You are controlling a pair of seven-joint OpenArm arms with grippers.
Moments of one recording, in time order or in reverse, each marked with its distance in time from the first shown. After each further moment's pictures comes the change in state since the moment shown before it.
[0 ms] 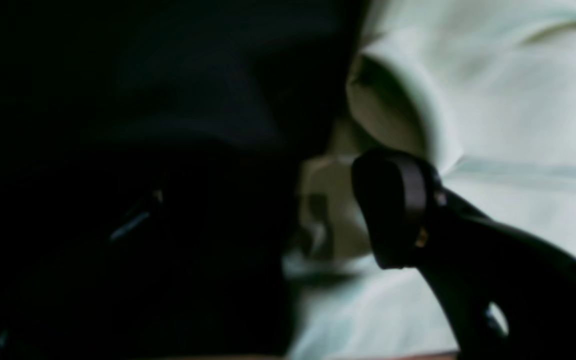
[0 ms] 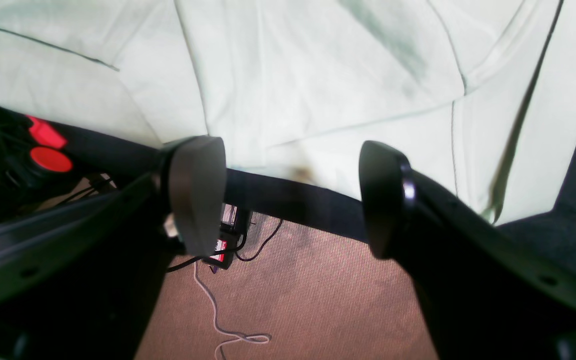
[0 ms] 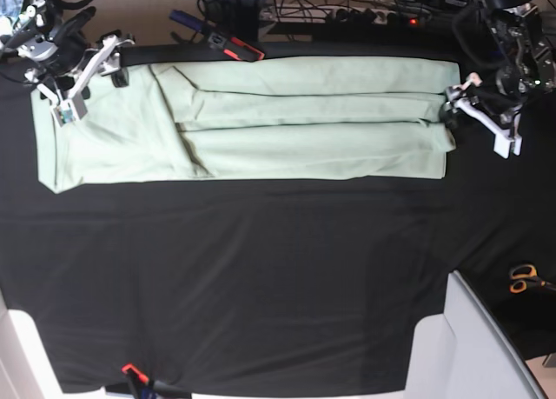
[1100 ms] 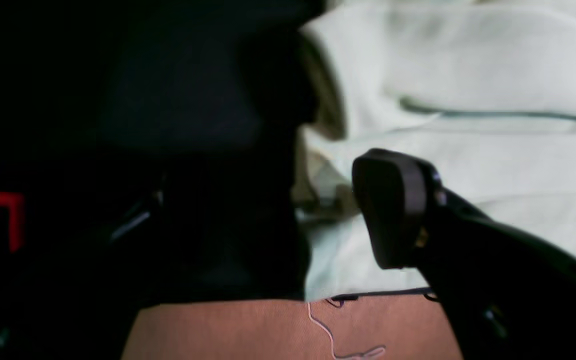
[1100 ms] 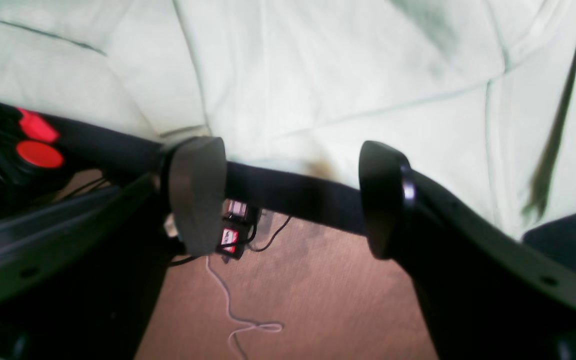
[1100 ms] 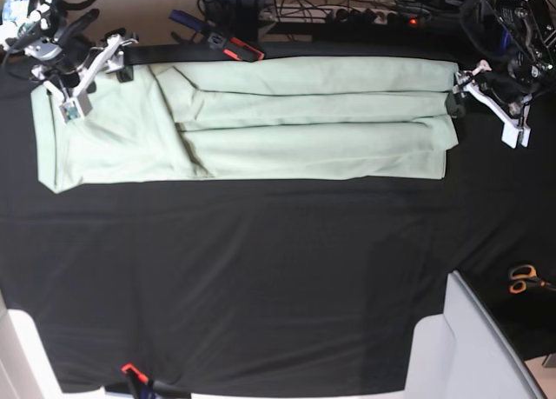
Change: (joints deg) left arm 2.6 1.1 -6.7 6.4 0.6 -8.5 5.9; right arm 1.3 0.0 -0.3 -4.9 -0.1 0.0 0.0
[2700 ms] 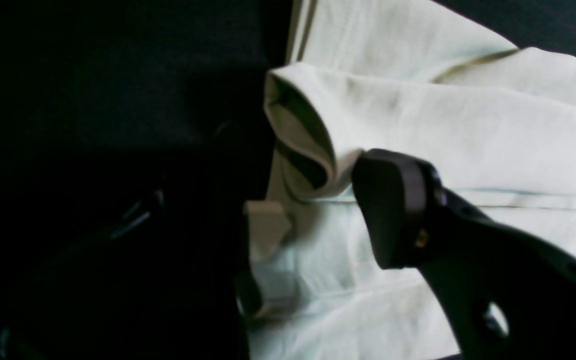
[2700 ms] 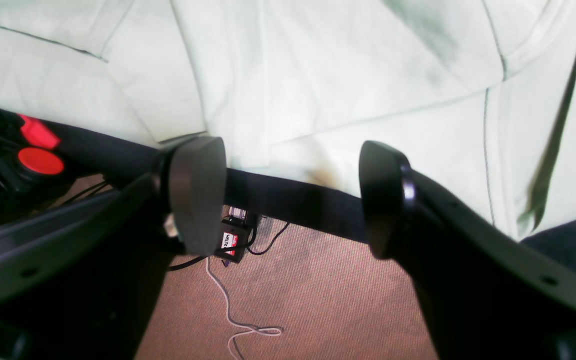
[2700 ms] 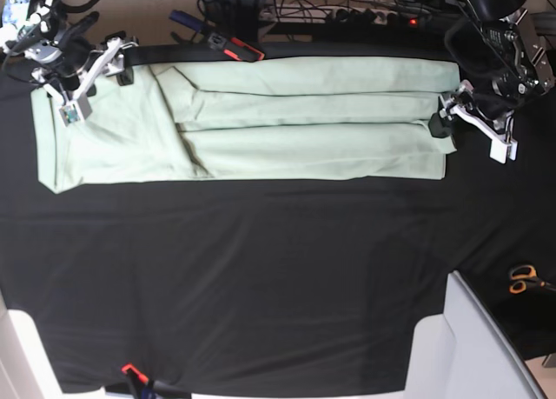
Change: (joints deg) left arm -7.2 1.9 1.7 -9.7 -0.2 -0.7 -3.9; right arm 0.6 0.0 0.0 0.1 0.0 0.0 0.1
